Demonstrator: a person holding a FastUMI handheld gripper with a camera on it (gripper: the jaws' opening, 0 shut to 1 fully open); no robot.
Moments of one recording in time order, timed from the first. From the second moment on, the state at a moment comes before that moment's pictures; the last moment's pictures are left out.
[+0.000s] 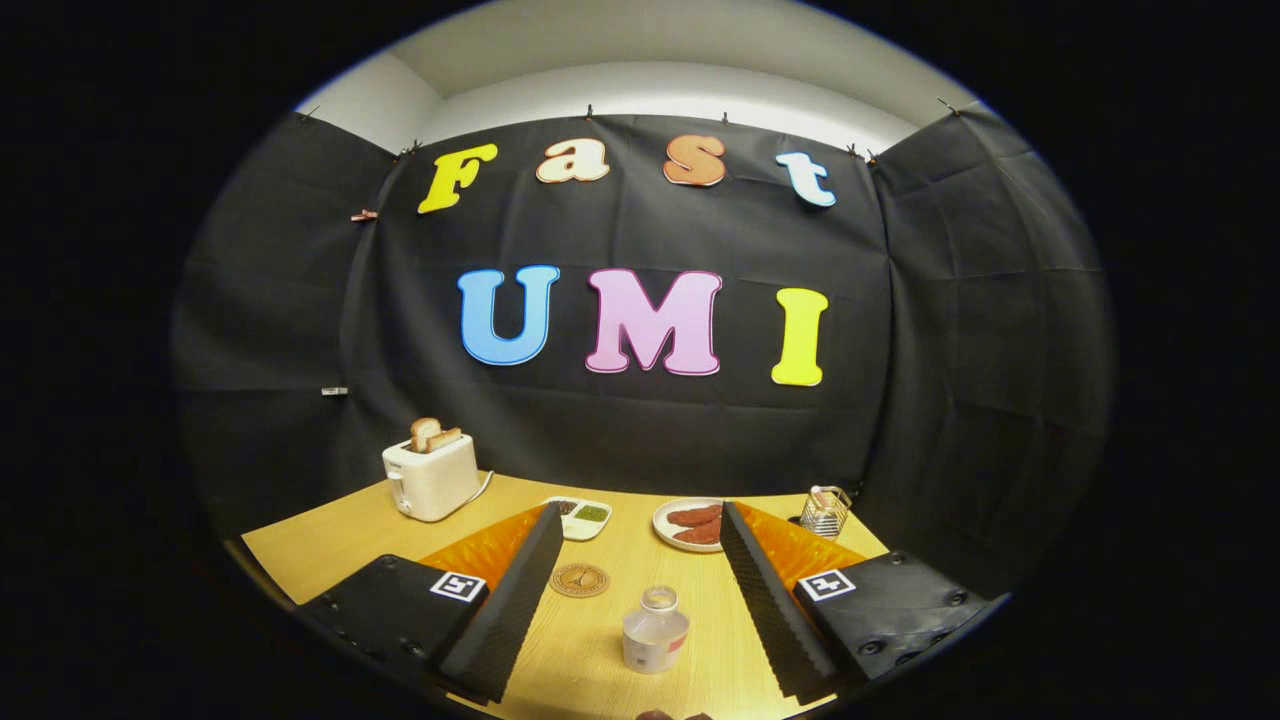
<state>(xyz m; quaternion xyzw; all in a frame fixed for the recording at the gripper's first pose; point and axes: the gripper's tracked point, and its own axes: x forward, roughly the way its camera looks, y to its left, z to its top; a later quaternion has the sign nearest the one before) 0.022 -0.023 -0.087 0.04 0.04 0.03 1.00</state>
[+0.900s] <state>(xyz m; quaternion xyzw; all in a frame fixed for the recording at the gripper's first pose) 0.055 -0.032 -0.166 0.04 0.08 0.04 0.99</state>
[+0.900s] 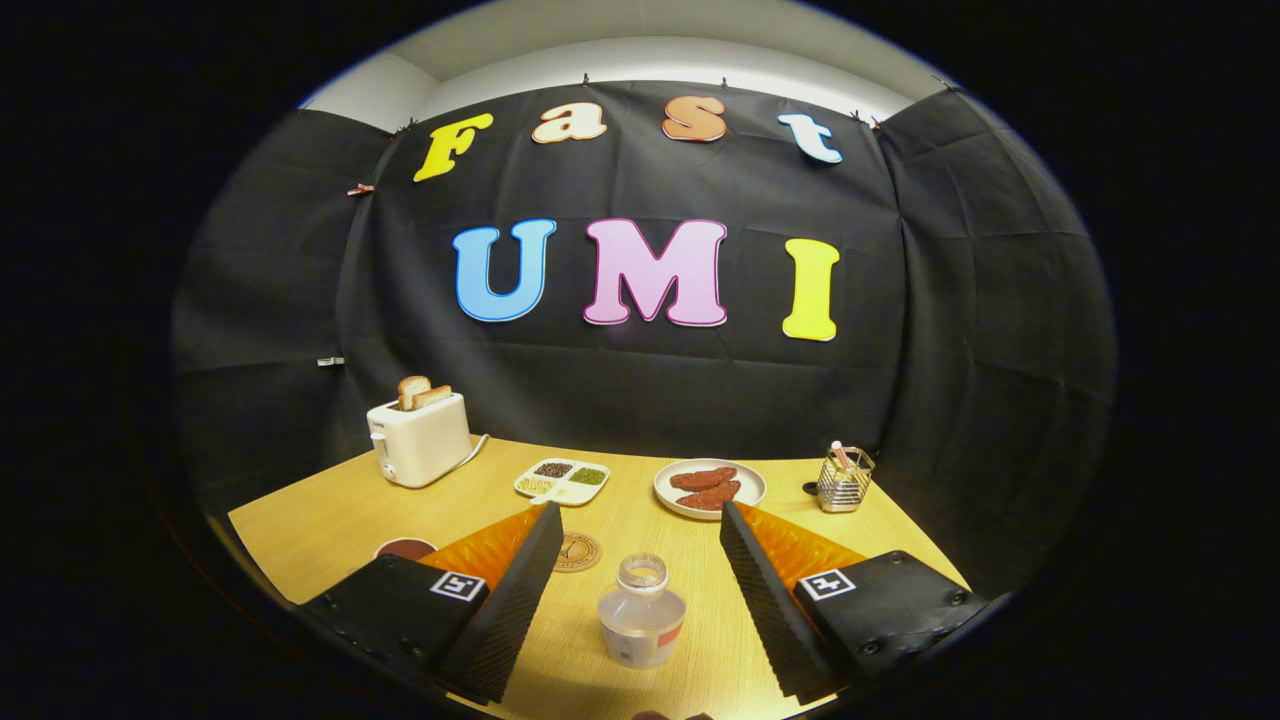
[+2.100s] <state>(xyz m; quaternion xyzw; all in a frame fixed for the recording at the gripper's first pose) 0.076 -0.012 -0.304 0.05 0.16 0.06 0.98</state>
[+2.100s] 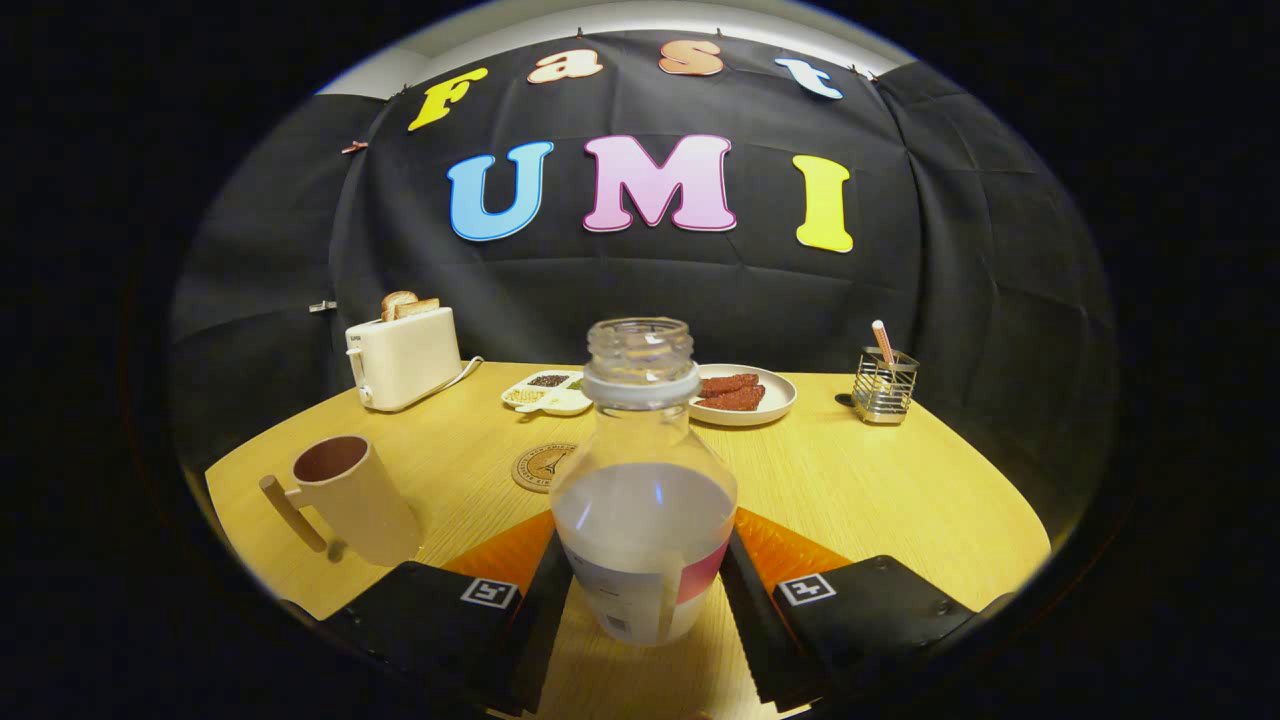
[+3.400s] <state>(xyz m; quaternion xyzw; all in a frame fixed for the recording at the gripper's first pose) 0.119 0.034 -0.211 -0.29 0.16 0.10 0.94</state>
